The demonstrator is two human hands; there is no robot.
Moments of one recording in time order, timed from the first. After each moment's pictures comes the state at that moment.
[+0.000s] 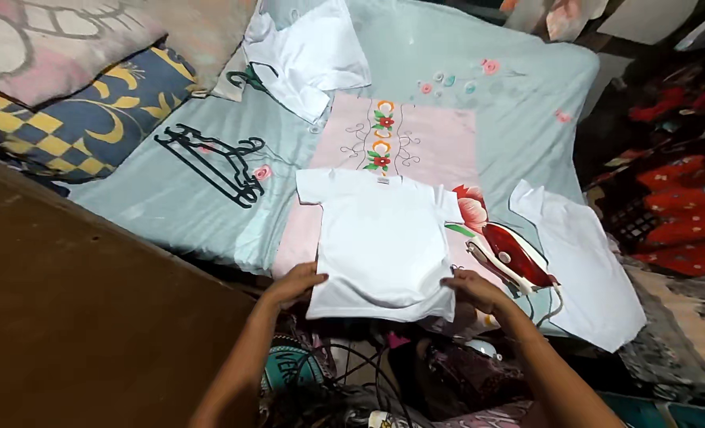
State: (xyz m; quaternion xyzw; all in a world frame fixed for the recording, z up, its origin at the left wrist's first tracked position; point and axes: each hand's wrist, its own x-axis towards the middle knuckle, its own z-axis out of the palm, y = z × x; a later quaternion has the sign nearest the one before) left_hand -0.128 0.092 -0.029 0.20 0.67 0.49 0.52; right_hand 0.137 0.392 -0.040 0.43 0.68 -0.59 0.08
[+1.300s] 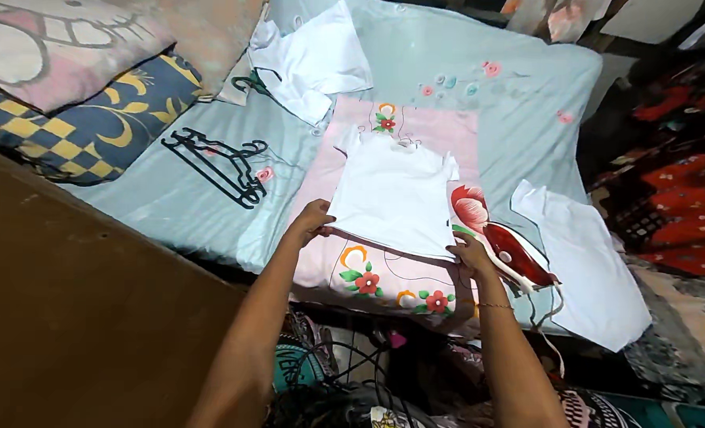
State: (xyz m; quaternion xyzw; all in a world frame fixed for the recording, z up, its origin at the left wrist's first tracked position) left_hand -0.208 0.194 -0.053 0.16 0.74 0.50 0.42; right_hand 0.098 0.436 -0.070 0.51 0.68 -0.51 -0.11
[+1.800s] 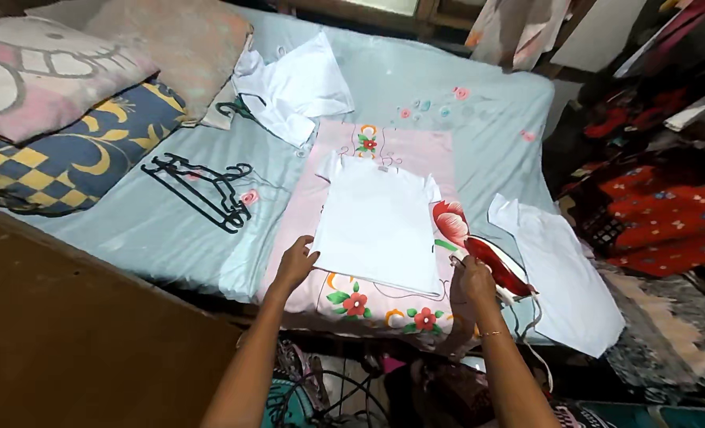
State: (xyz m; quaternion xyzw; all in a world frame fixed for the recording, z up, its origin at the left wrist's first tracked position) left_hand -0.175 0.162 -0.064 0.26 0.83 0.39 0.30; right_hand 0.131 0.430 -0.050 0.56 0.82 -0.11 0.05
